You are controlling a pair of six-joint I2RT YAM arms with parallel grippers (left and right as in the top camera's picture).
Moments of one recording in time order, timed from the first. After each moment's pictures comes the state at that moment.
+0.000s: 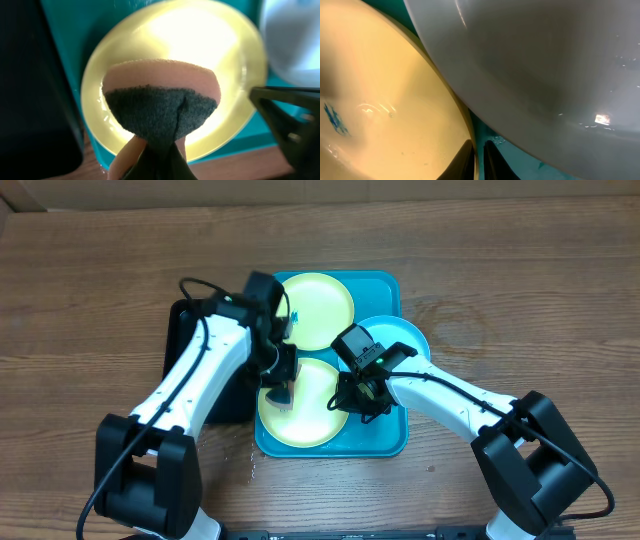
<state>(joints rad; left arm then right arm) -0.31 1.75 1.31 -1.12 0.20 -0.27 0.68 1.84 1.13 -0.68 -0.17 0.80</state>
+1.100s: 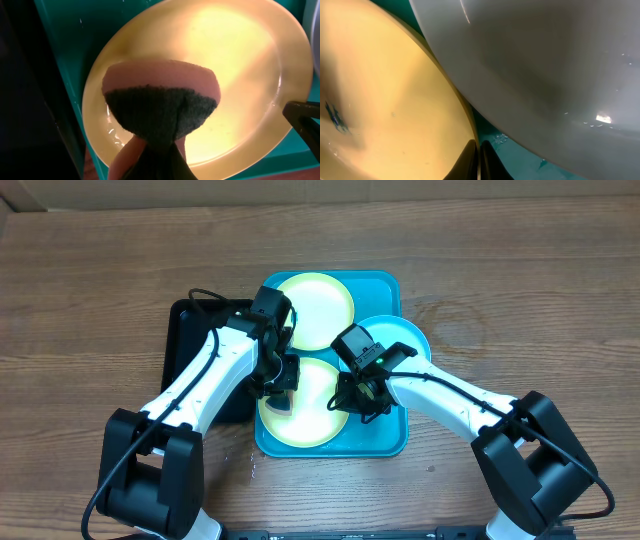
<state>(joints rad) -0.33 1.75 1.22 -1.01 0.14 -0.29 0.68 1.84 1.13 -0.68 -0.17 0.80</state>
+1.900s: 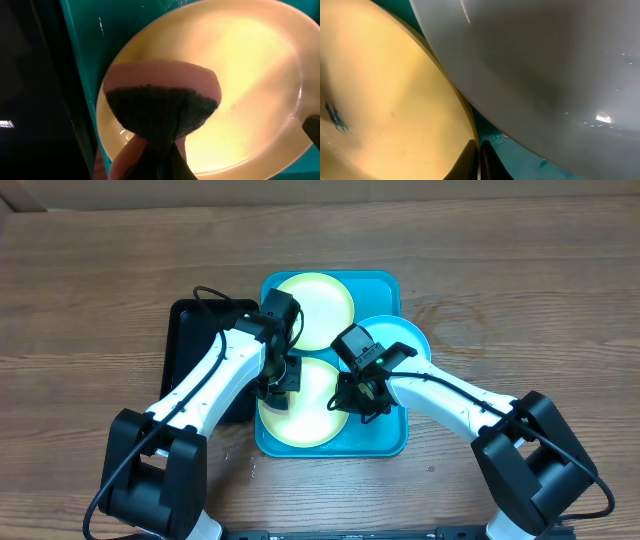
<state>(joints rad) -0.37 1.75 1.22 -1.01 0.04 -0.34 0.68 1.84 1.13 -0.68 -0.17 0.80</state>
